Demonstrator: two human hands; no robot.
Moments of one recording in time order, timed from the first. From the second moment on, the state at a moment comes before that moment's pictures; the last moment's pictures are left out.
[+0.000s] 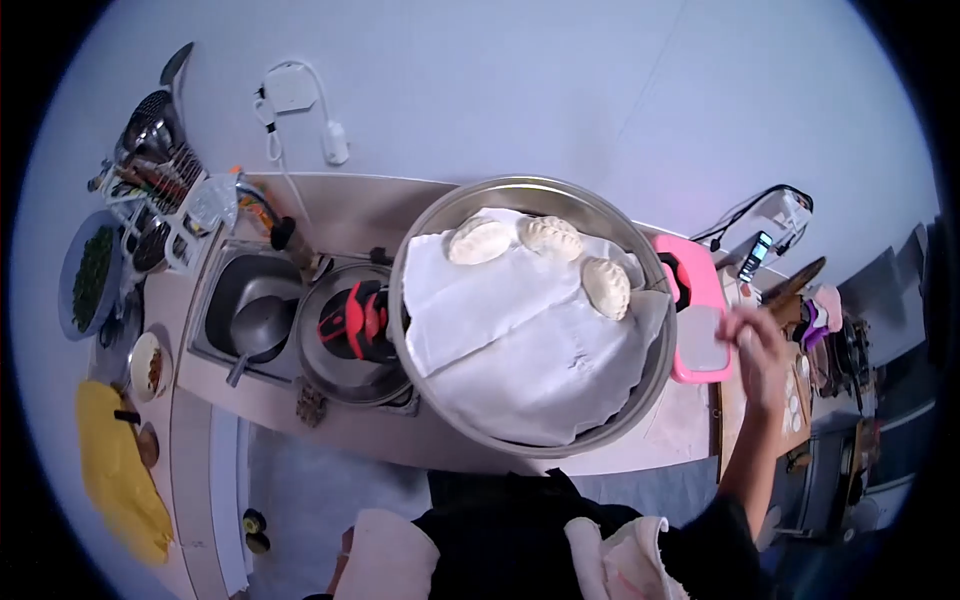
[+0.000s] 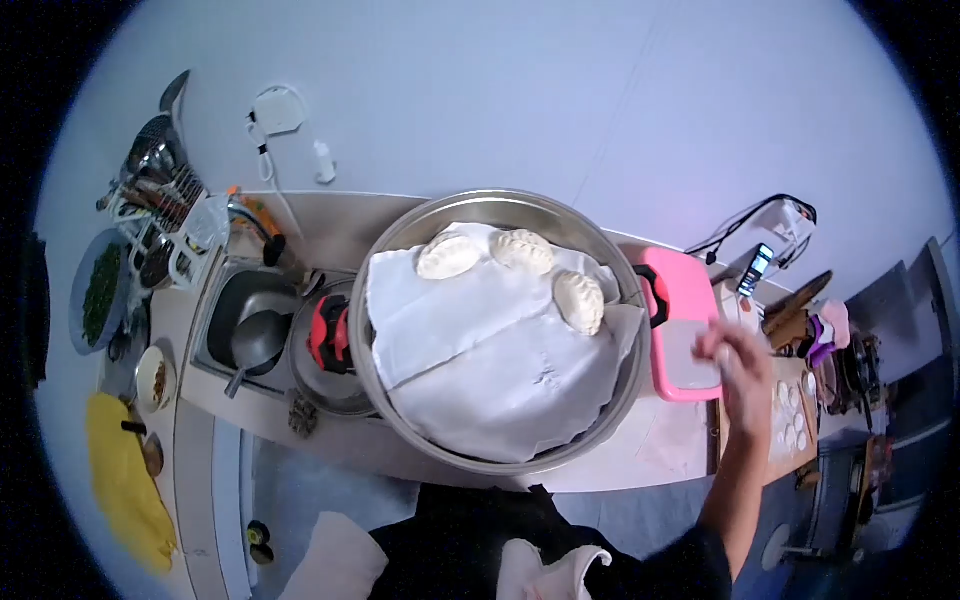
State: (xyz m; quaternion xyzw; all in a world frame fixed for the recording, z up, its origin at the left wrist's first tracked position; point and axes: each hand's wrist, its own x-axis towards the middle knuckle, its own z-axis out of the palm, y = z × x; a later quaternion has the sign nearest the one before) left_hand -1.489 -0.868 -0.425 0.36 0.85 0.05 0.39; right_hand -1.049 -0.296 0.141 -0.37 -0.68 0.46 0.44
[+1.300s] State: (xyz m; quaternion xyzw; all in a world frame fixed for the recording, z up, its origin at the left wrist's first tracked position) left_hand -1.176 -0.539 -0.352 0.63 0.65 0.03 0.43; right_hand -0.602 -0.736 0.140 -0.43 -0.56 0.41 0.58
